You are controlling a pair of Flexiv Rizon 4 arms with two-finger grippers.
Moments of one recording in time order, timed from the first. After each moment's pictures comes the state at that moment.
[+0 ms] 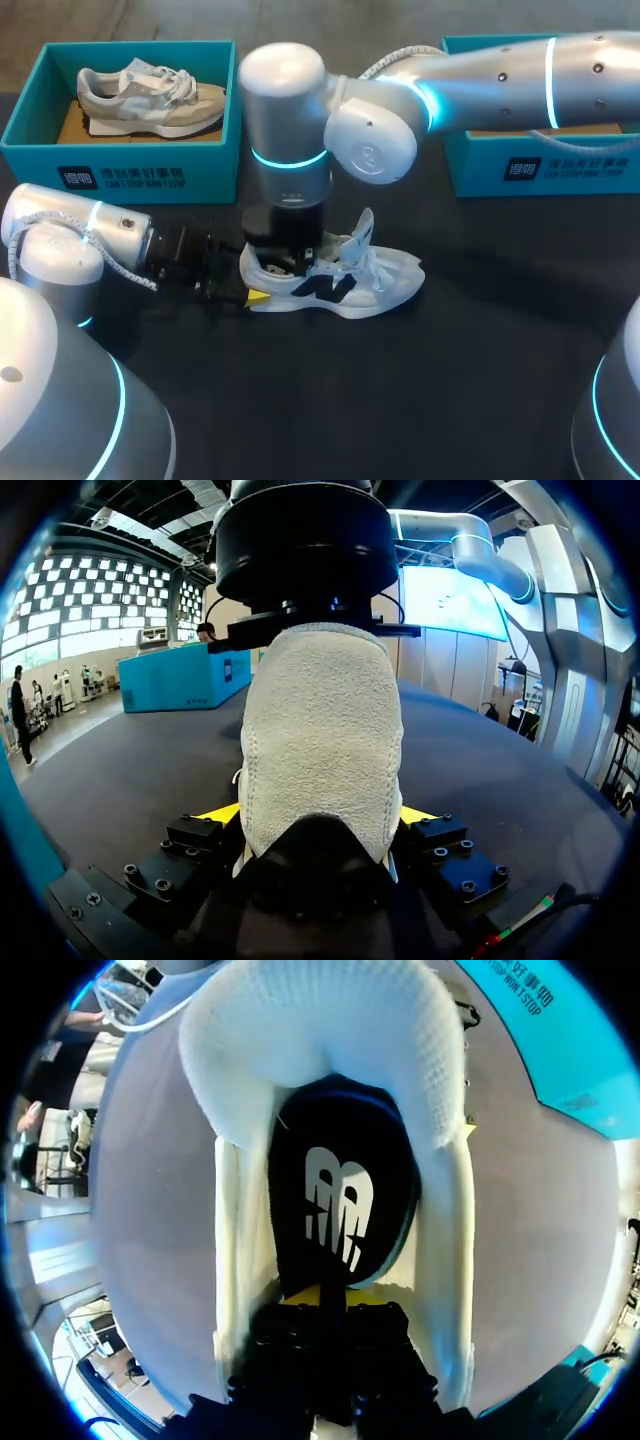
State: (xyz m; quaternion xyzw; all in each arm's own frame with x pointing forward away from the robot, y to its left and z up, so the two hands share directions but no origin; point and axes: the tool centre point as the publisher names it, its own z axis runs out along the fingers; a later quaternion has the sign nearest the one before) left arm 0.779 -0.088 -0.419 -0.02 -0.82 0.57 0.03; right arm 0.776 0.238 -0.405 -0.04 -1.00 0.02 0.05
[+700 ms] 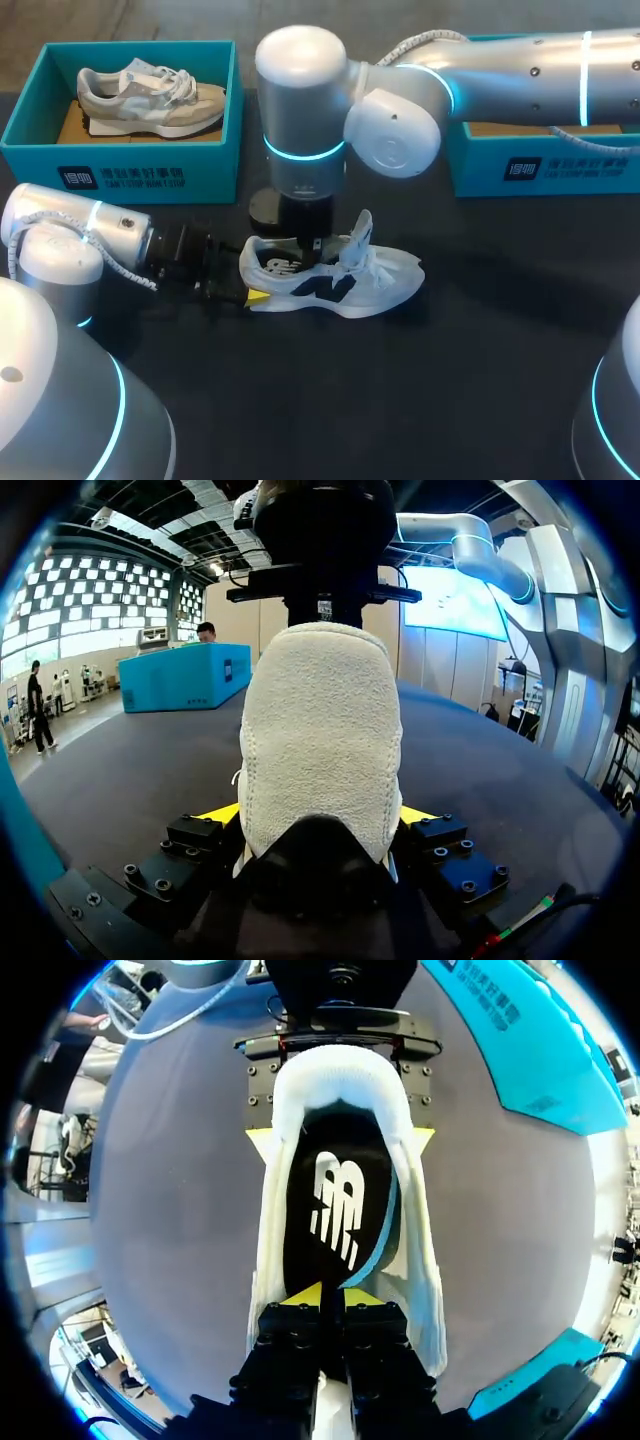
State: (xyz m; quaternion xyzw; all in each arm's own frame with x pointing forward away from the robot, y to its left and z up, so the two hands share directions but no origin) left arm 0.779 -0.088 -0.419 -0.02 -0.82 0.57 0.03; right arm 0.775 0.226 -0.371 -0.05 -1.00 0.00 0.00
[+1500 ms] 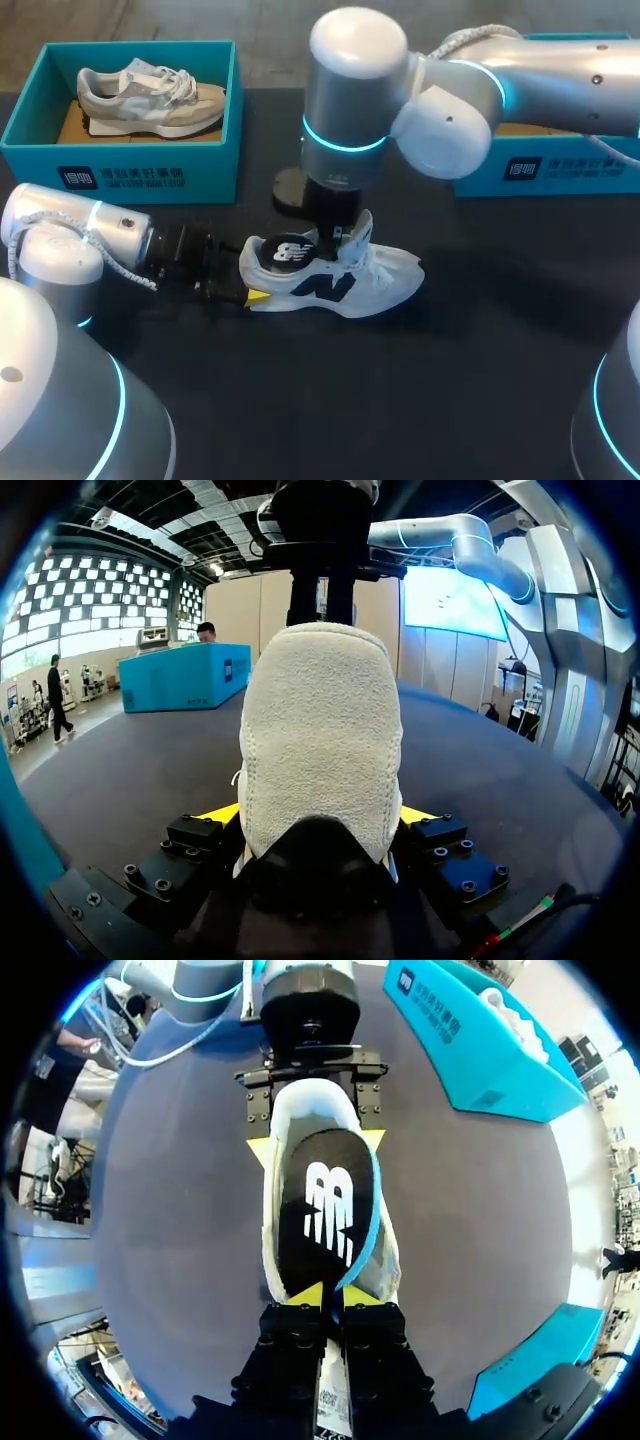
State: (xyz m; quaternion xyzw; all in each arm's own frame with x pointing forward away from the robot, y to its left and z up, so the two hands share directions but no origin) left arm 0.779 -0.088 -0.419 -0.02 -0.82 0.57 0.03; right arm 0.781 0.210 -0.338 -0.09 -0.99 -0.06 -0.03
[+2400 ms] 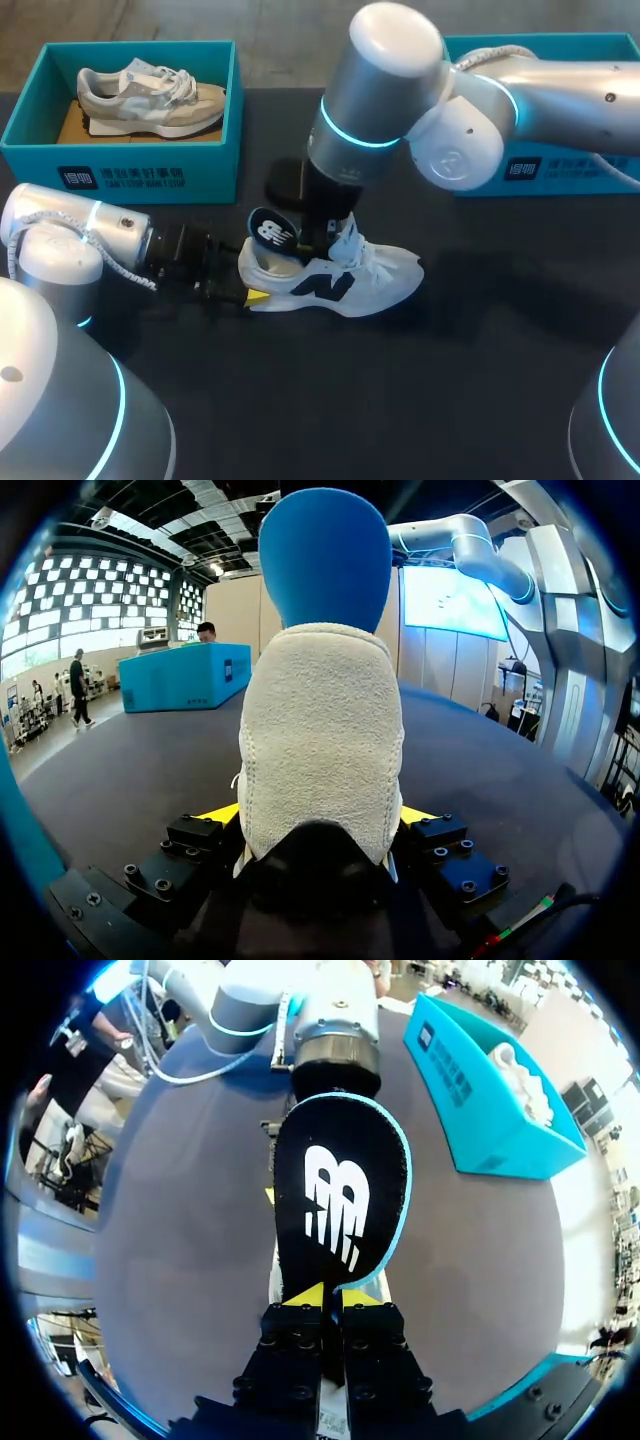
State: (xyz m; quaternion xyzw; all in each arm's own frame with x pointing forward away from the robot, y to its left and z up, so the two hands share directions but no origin) left arm 0.779 -0.087 -0.419 -0.02 -0.82 0.57 0.03; right arm 0.786 0.245 -0.325 -0.02 -0.99 -0.15 -0.04
